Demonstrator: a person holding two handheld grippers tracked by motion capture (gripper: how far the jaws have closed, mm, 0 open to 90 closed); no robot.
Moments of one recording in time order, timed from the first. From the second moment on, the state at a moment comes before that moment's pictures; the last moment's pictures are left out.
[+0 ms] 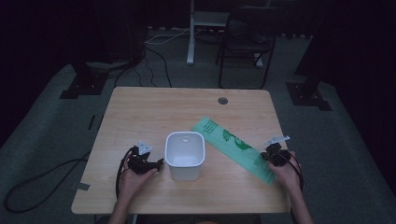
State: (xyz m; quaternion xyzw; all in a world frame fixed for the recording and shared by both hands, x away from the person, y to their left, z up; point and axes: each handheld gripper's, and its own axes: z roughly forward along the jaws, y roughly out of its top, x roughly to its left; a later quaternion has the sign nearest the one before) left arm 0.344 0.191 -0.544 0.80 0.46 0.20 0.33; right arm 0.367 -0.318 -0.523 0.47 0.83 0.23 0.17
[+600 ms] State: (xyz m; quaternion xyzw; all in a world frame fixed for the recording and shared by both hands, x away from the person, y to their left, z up) left arm 0.344 0.191 -0.544 0.80 0.46 0.20 0.33; right arm 0.372 -0.283 -0.516 0.44 0.83 0.30 0.15
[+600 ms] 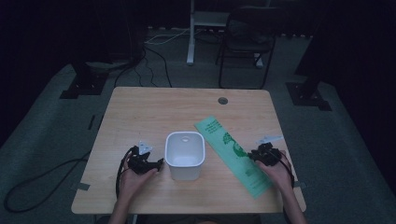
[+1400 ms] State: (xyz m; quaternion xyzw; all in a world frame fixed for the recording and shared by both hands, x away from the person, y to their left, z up) left arm 0.344 0.191 -0.544 0.80 0.46 0.20 0.33; right arm 0.438 -0.232 -0.526 0.44 0.84 0.28 0.14
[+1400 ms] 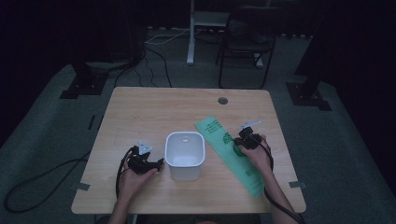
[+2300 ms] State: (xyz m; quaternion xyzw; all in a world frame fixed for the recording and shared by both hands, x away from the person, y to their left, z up) left arm 0.344 0.191 -0.544 0.80 0.46 0.20 0.33; right arm 0.418 -0.280 -0.526 0.51 0.80 0.26 0.17
